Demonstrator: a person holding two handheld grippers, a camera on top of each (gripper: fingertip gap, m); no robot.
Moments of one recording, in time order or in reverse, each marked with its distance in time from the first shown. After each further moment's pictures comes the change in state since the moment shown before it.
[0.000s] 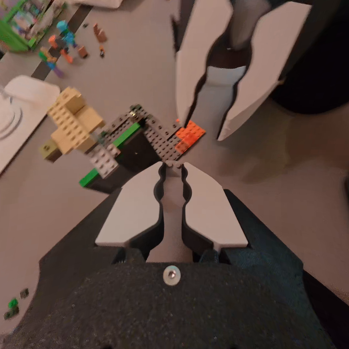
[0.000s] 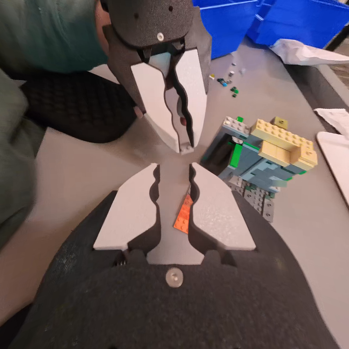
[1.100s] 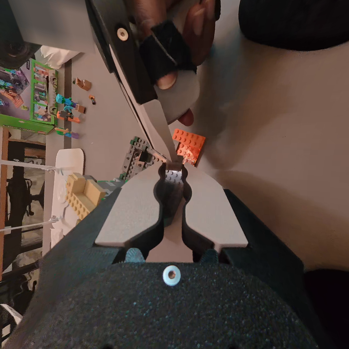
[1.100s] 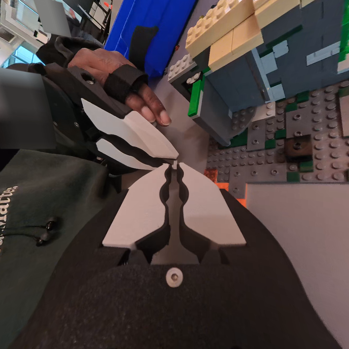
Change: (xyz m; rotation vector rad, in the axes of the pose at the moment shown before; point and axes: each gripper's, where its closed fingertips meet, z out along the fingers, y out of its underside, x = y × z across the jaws) left arm 0.009 -0.021 0.036 -0.123 -0.056 0.524; right arm 0.018 0.026 -0.002 -0.013 -0.324 0.879
